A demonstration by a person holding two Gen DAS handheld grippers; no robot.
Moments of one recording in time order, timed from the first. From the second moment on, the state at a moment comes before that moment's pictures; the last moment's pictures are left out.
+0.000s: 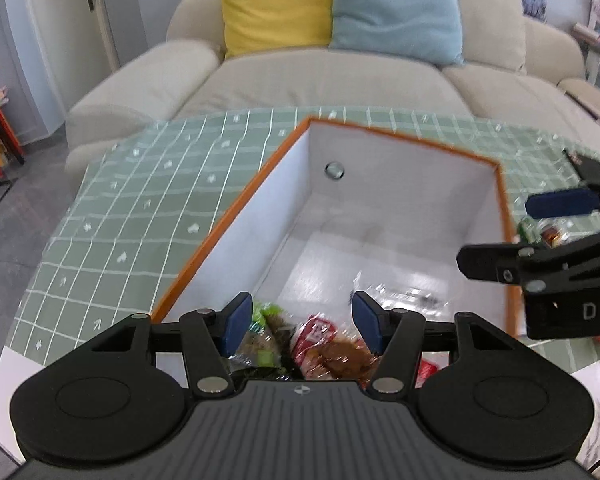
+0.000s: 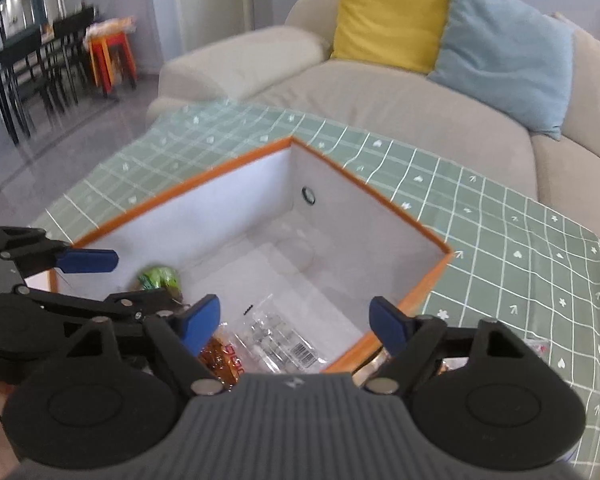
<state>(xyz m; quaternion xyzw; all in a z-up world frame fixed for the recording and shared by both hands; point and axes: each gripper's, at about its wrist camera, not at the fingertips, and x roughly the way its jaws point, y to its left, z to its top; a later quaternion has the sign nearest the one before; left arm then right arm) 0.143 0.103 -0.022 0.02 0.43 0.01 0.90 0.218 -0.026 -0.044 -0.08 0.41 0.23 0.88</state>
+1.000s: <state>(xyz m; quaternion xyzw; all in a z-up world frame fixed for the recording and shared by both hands) 0.091 -0.035 -0.025 0.01 0.39 -0.15 0.91 0.116 -0.206 -0.082 0.02 0.43 0.09 0.90</state>
